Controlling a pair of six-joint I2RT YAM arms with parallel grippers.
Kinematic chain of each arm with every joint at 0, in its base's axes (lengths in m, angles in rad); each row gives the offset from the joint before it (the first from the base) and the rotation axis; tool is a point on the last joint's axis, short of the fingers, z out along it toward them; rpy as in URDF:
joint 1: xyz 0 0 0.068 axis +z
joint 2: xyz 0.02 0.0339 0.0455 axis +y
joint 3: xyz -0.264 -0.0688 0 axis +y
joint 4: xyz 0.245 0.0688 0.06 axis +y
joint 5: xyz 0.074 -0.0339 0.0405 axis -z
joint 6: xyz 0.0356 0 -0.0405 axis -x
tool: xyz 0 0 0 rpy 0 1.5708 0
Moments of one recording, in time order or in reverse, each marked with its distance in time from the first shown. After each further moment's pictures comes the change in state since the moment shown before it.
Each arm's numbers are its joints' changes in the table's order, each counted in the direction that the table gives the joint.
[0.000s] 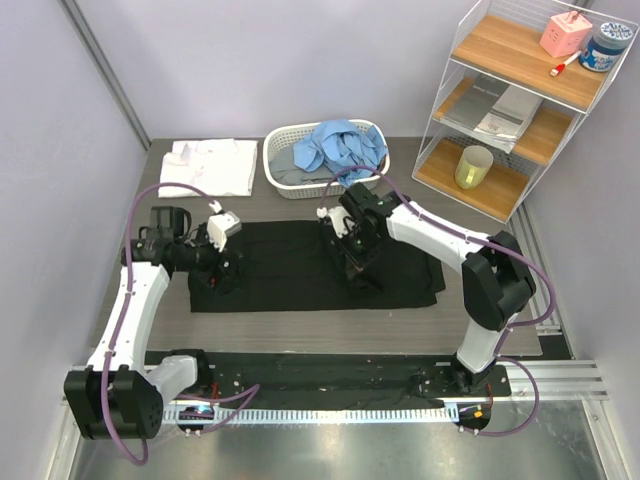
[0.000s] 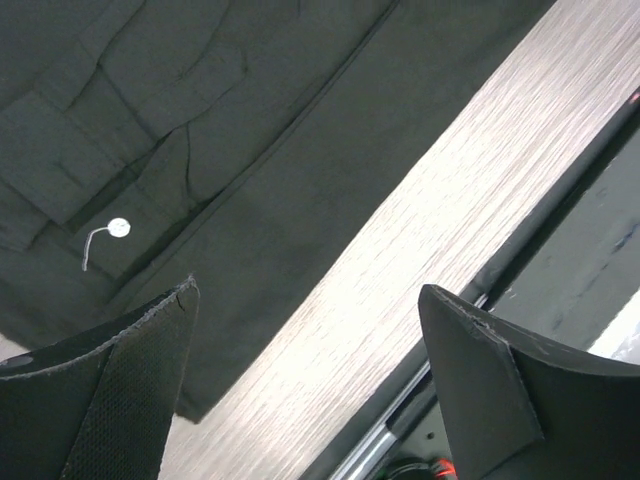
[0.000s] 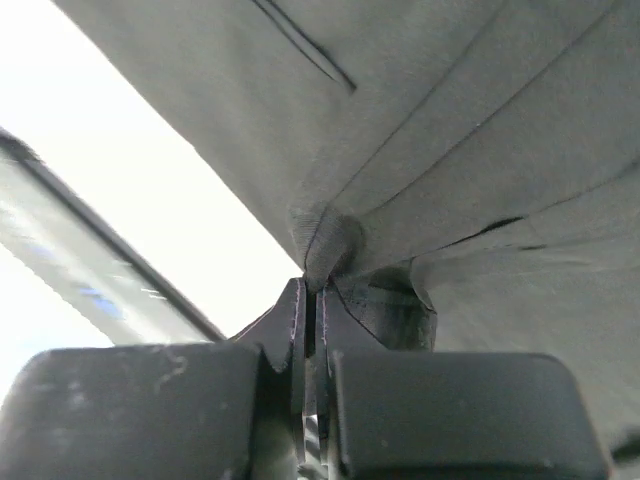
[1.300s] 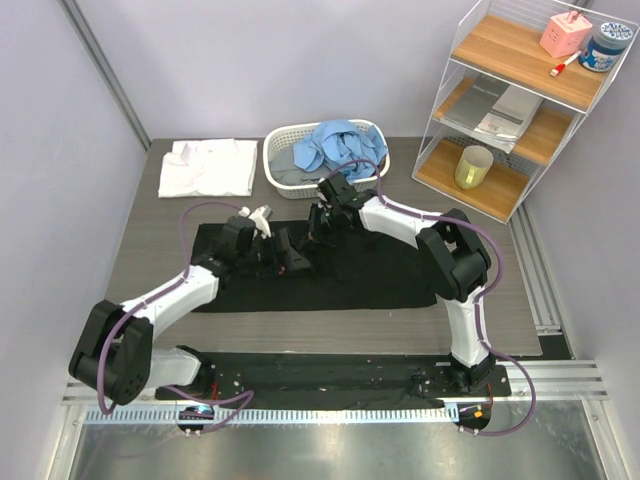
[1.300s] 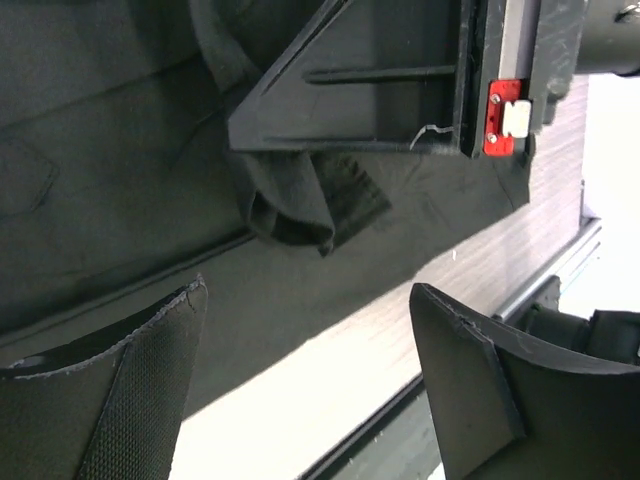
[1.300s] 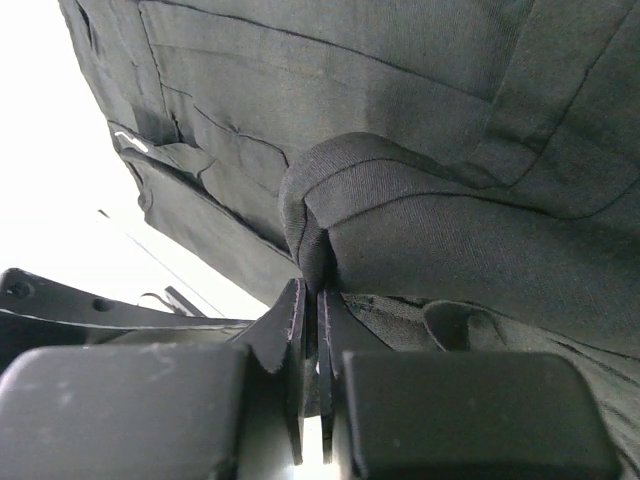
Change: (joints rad) left arm -0.467 0.211 0.286 -0.939 -0.293 1.295; right arm -0.008 0.306 -0.183 -0.471 -0.155 -0.923
